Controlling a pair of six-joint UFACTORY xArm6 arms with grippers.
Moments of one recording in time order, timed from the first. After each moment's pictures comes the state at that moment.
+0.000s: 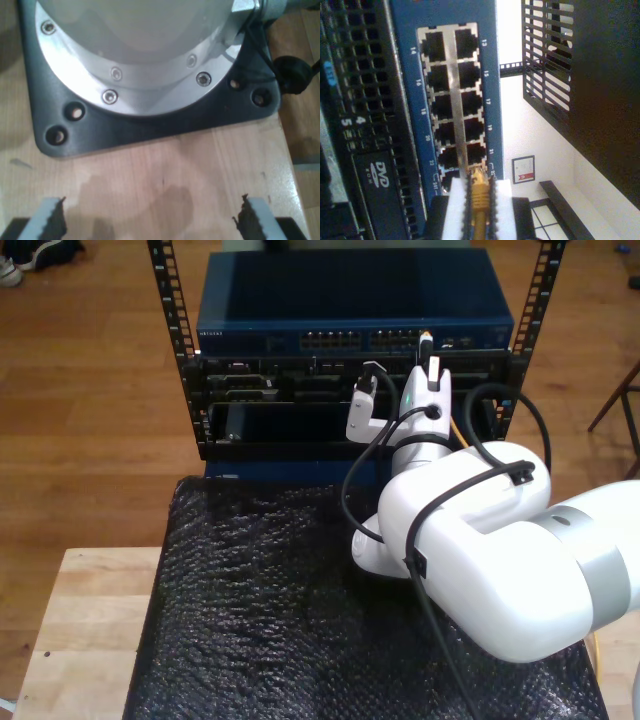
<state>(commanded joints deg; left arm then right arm) 79.3 -28.0 -6.9 1.2 62.9 -180.5 25.8 49.9 -76.4 31.8 -79.9 -99.2</state>
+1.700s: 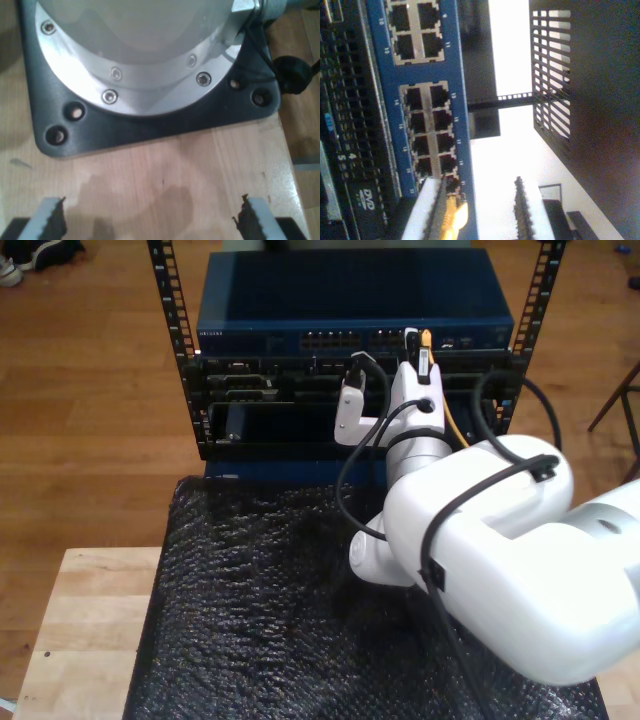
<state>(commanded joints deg) 79.3 -28.0 -6.9 1.2 62.9 -180.5 28.4 35.7 -62.5 30.8 -71.8 -98.7</state>
